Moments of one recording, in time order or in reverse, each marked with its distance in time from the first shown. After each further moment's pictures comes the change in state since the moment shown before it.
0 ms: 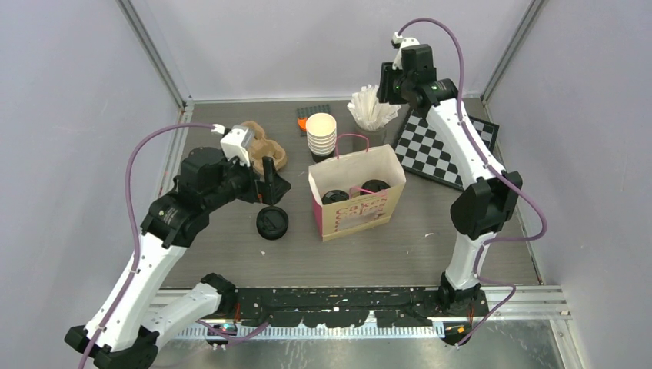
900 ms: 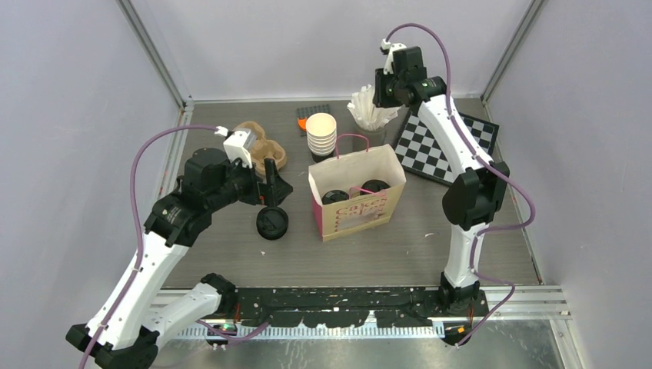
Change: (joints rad) left arm 0.000 -0.007 -0.029 -0.004 0.024 -0.034; right arm 0.000 0.125 0.088 -0.060 -0.062 -0.063
